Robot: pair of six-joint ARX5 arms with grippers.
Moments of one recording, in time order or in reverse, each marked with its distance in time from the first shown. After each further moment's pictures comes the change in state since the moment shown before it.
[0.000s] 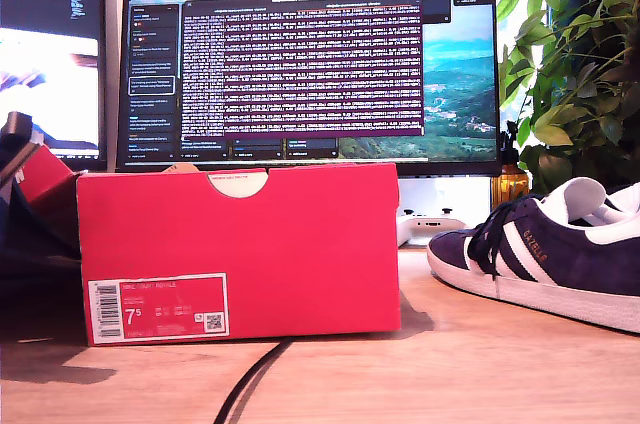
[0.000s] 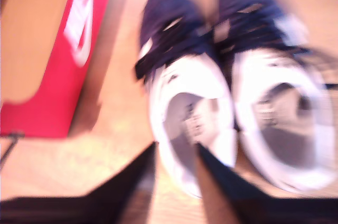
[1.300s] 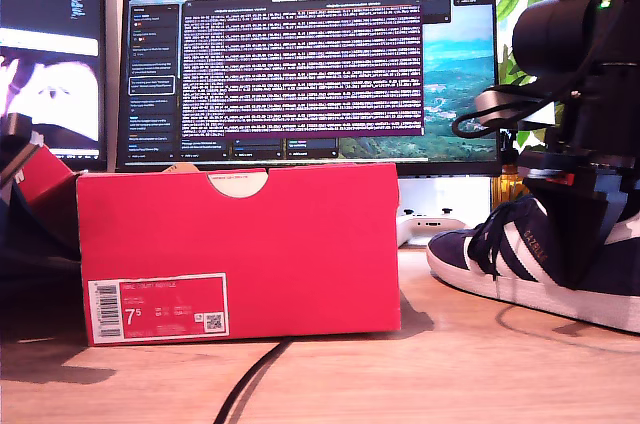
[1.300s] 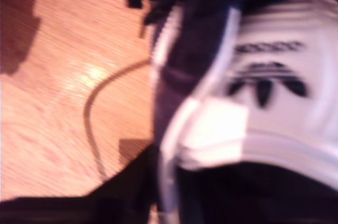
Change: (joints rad) left arm 0.000 0.000 0.000 -0.004 0.000 0.000; right arm 0.124 0.443 0.014 0.097 0.109 -0.161
